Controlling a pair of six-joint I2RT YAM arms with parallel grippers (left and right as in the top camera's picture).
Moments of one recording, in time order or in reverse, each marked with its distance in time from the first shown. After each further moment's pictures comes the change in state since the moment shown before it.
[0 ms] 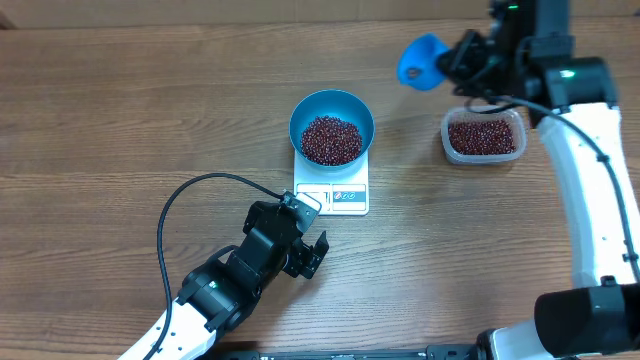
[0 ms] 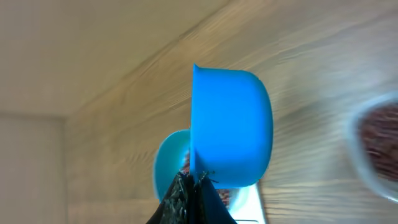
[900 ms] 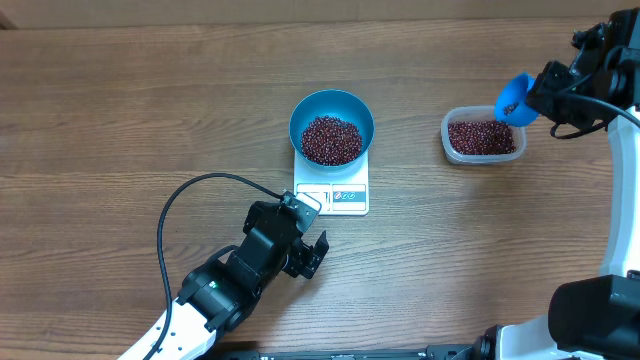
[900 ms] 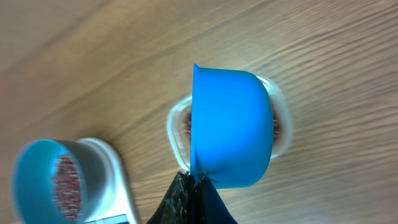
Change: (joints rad) left arm 0.000 0.000 0.000 0.000 0.000 0.000; right arm -0.270 0.000 0.000 -0.228 0.145 -0.397
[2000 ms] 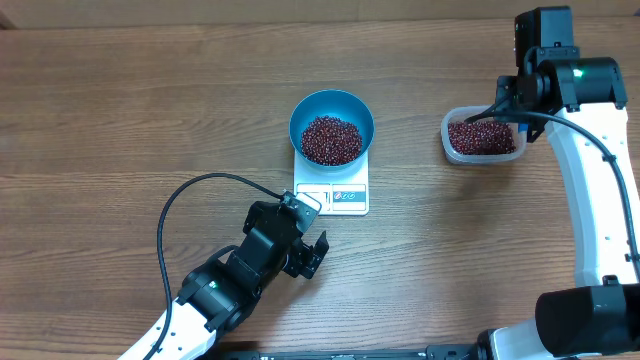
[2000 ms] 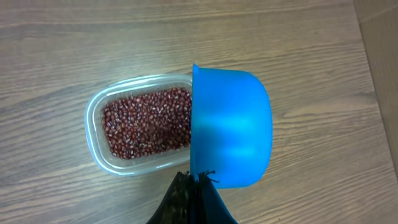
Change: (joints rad) left arm 0.000 0.000 0.000 0.000 0.000 0.000; right arm 0.270 0.000 0.000 -0.051 0.570 -0.107
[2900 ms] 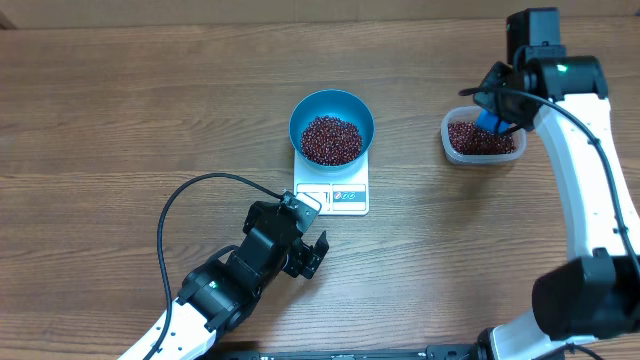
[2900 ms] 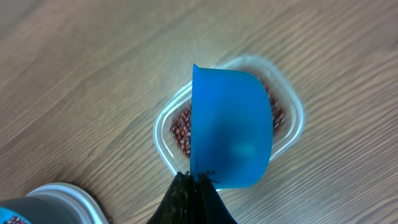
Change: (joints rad) left arm 0.000 0.000 0.000 0.000 0.000 0.000; right arm -0.008 0.068 -0.047 0.104 -0.178 0.488
